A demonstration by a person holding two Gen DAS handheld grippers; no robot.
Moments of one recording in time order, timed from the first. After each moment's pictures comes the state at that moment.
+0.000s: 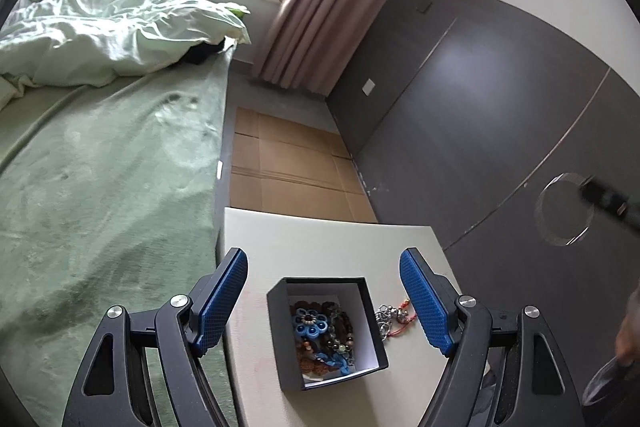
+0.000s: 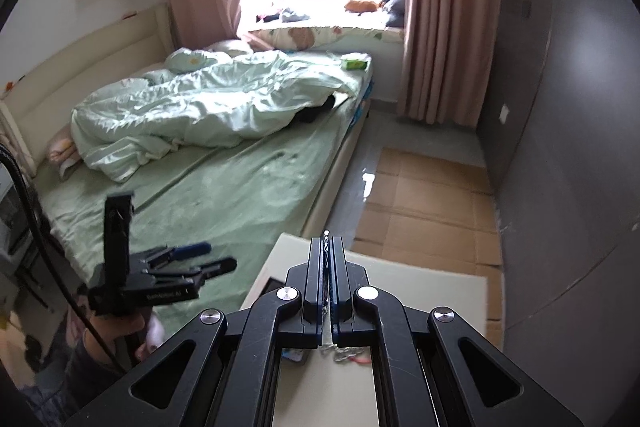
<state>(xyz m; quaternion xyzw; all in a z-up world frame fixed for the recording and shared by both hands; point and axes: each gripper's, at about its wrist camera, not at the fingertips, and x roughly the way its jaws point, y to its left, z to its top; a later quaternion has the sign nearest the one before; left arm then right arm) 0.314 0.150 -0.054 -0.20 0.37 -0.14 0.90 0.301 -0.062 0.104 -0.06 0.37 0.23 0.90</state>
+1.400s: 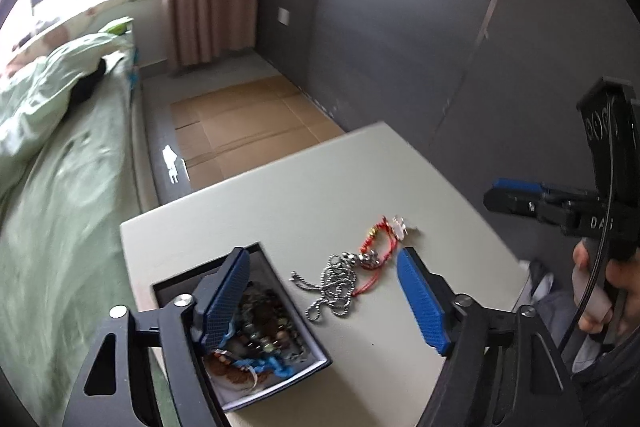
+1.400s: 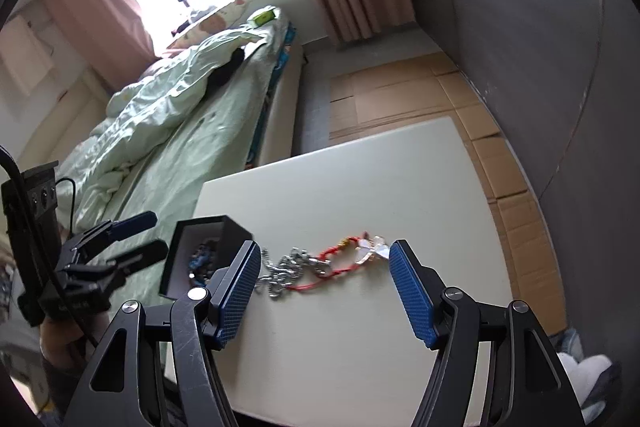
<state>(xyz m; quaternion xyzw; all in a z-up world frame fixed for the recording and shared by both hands) 0.338 -0.021 -0.087 0.05 0.44 -0.25 0.86 0.311 -0.223 -0.070 0.15 0.45 0.15 0.87</state>
